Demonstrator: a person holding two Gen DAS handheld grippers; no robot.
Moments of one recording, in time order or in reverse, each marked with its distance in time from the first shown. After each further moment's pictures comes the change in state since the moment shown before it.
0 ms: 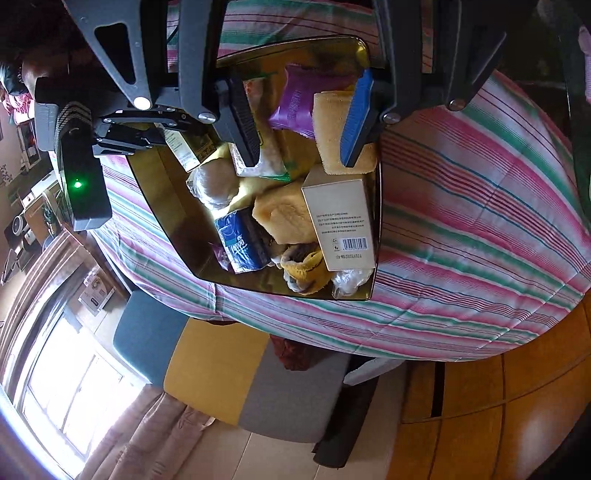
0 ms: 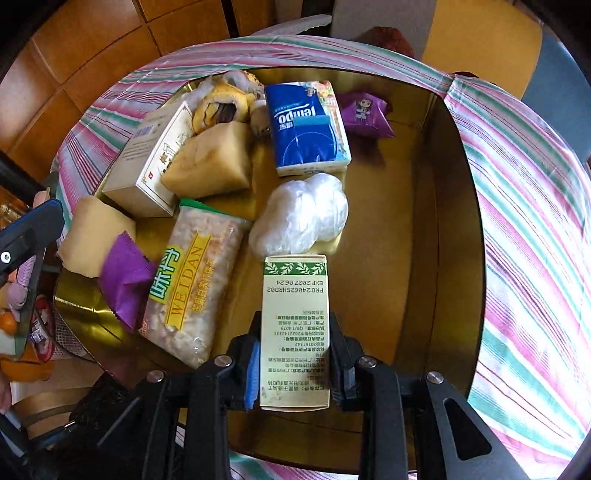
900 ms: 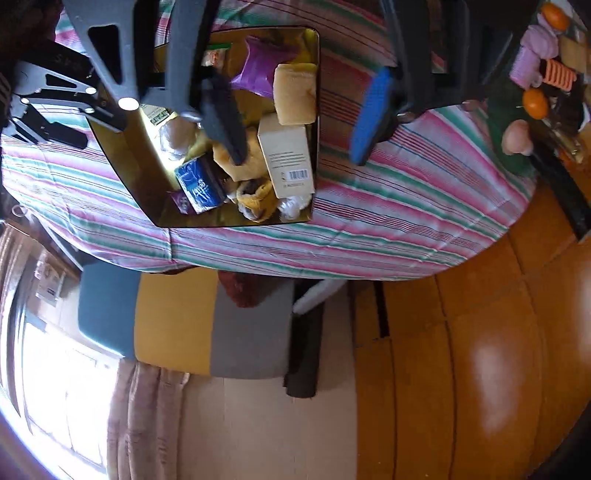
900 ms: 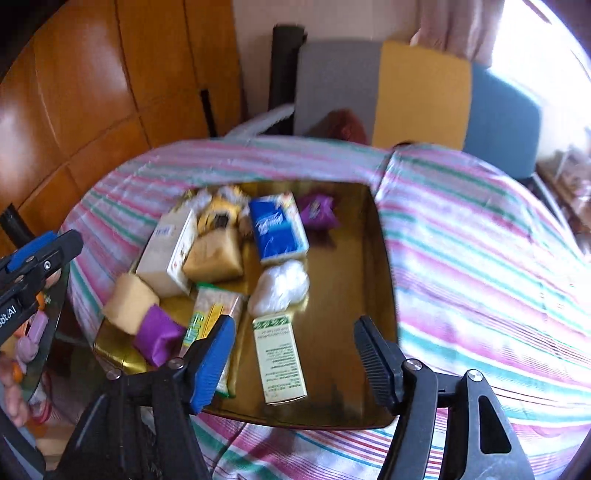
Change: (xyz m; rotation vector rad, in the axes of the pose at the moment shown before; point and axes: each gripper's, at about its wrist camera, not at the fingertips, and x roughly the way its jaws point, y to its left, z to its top) left arm -0.058 -0.040 -0.002 0.085 -0.278 0.326; right arm -0.088 0.008 -0.035 0.124 -0.422 -0.110
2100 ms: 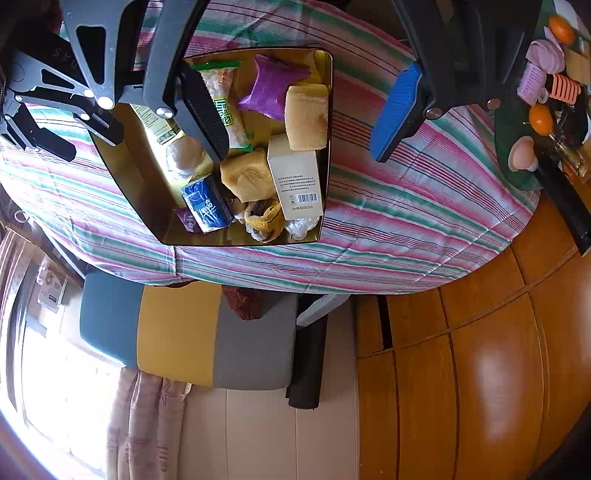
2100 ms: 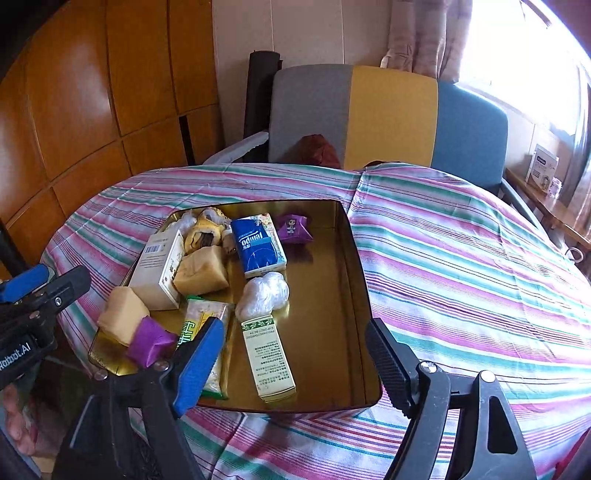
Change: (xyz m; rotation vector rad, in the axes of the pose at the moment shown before) left arm 0.004 -0.007 -0.017 -0.001 0.049 -0.018; right arm -0.016 -0.001 -0.008 0.032 -0.062 -0.077
